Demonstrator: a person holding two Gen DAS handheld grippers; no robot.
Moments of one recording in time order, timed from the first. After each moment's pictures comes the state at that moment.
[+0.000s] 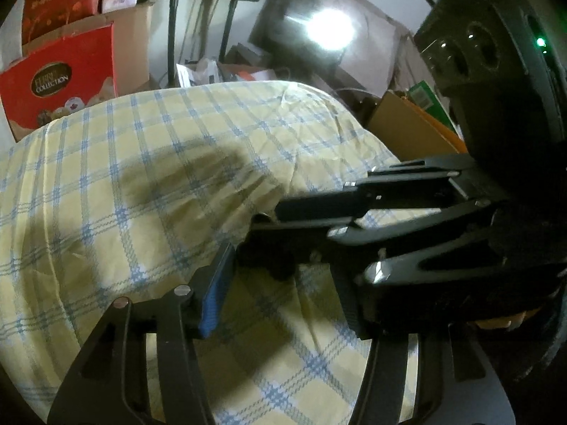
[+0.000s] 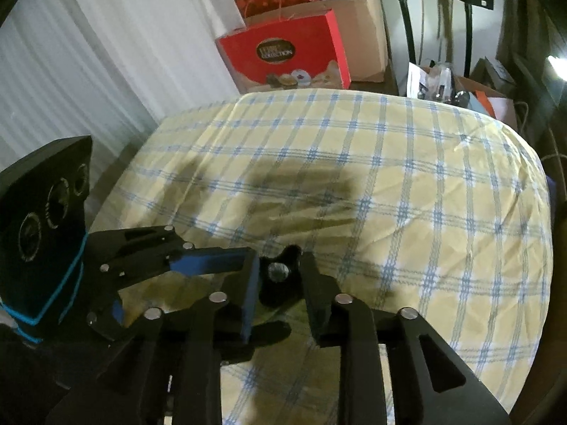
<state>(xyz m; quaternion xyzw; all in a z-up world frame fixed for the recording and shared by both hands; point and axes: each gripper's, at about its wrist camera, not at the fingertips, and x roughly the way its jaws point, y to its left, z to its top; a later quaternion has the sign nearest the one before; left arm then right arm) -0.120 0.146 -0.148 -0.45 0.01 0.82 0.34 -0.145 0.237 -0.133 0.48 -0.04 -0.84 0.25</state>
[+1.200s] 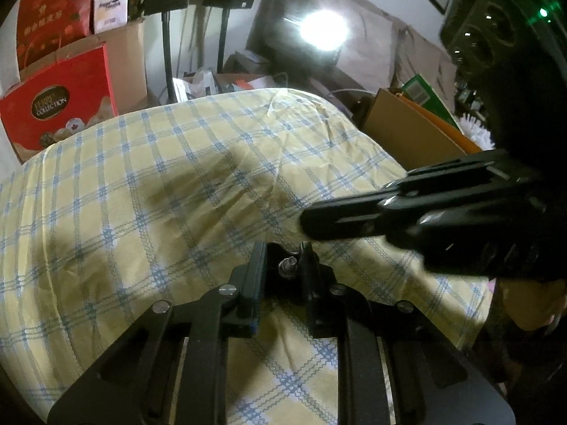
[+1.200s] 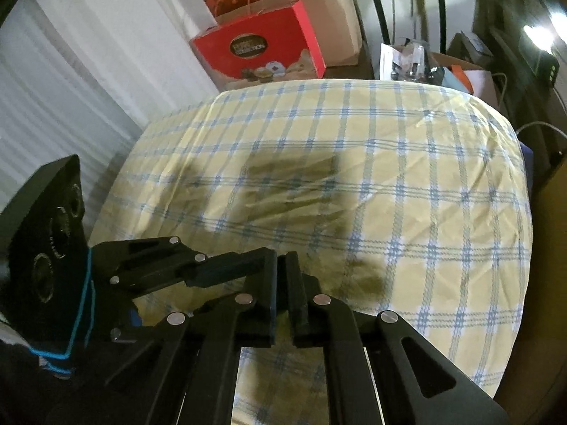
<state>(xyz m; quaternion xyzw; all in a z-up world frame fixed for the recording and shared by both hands) -0.109 0.170 -0.141 -0.43 0.05 0.84 0.33 -0.137 0.264 -0.122 0.51 -0.07 -0.83 0.21</state>
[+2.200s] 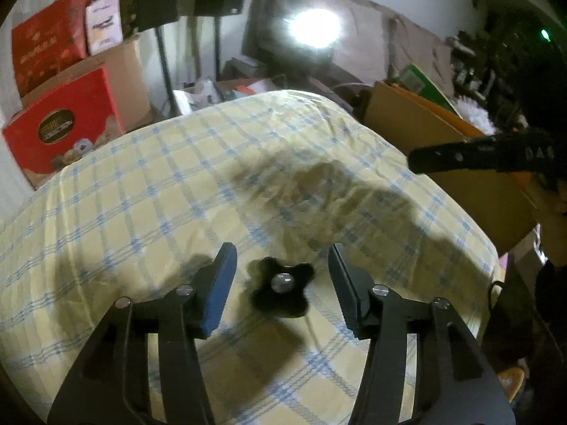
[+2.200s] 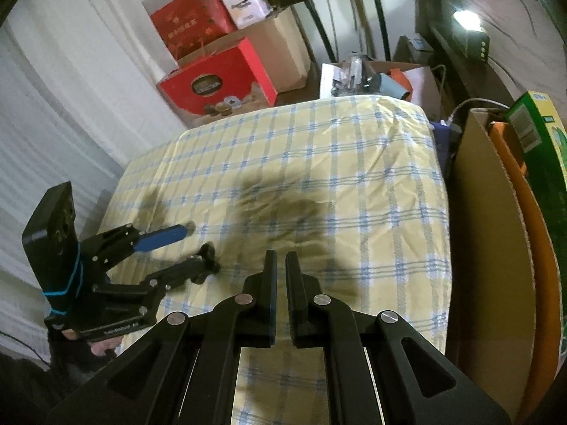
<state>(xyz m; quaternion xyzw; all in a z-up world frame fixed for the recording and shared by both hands) -0.102 0.164 -0.132 -0.42 0.10 0.83 0.35 -0.100 0.336 -0.094 0.48 -0.12 -0.86 0.14</state>
